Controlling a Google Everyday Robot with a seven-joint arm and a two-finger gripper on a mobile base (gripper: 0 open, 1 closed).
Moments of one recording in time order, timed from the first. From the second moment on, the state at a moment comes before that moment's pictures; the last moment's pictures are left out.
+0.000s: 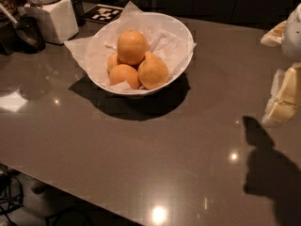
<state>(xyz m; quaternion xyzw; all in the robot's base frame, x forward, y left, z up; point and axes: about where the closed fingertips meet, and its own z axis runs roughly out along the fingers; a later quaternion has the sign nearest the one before) 0.438 -0.217 0.976 -0.60 0.78 -0.03 0.16</state>
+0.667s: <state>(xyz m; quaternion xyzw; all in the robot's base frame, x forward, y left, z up) 0.442 -0.195 0.990 -0.60 0.78 -0.03 0.16</state>
